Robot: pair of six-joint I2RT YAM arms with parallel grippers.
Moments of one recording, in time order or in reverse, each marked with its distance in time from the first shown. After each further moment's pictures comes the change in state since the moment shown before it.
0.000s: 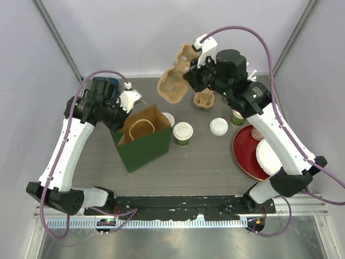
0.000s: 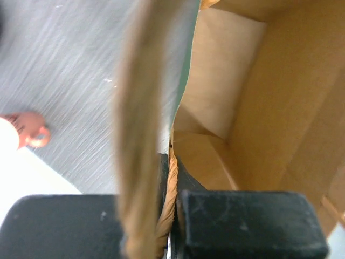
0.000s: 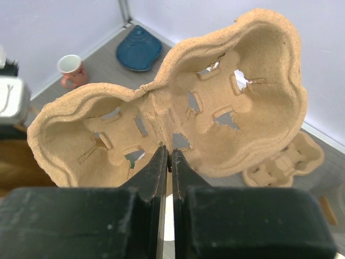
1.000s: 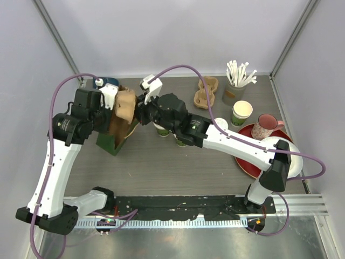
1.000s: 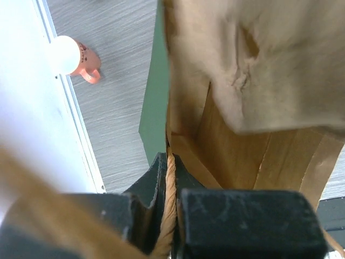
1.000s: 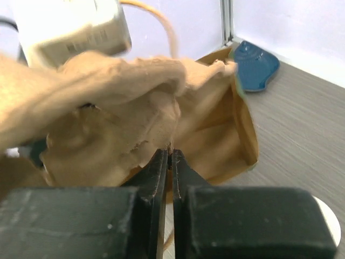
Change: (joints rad) left arm 0.001 -0.193 -0.032 0.087 -0.377 -0.357; right arm 0.449 0.149 -0.308 0.619 0.220 0.267
